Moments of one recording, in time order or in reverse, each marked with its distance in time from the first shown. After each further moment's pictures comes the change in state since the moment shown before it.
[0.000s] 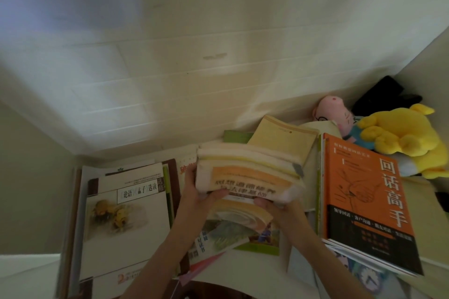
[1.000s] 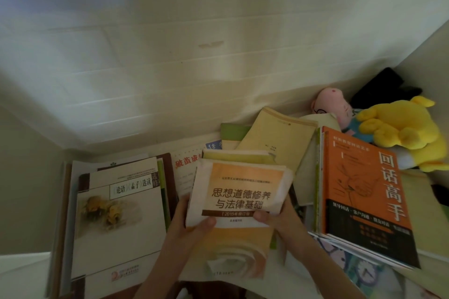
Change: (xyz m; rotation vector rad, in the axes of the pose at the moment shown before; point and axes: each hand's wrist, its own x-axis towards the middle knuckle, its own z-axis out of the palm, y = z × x) left_hand -0.046 -0.032 -0.014 -0.109 -0.013 -0.241; right_hand -0.004 0.032 -0.007 0.131 -0.047 0.203
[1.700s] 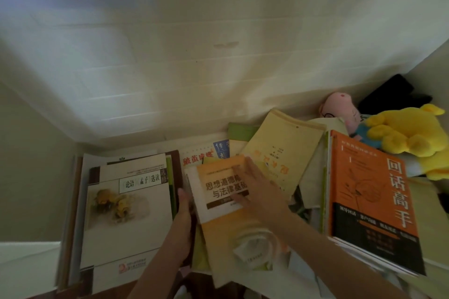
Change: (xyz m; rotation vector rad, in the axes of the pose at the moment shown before) left_hand 0.047 -0.028 -0.010 -0.275 0.100 -0.464; right_hand 0.045 -0.032 0.047 -1.453 -0.161 -0.137
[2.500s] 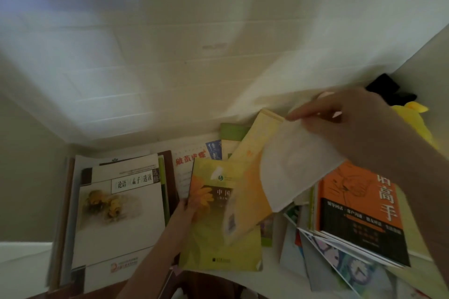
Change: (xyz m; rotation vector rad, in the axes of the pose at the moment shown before) left_hand -0.016 0.006 0.010 0.341 0.021 0.150; right_hand -0.108 -0.007 -0.202 0.252 0.486 -0.080
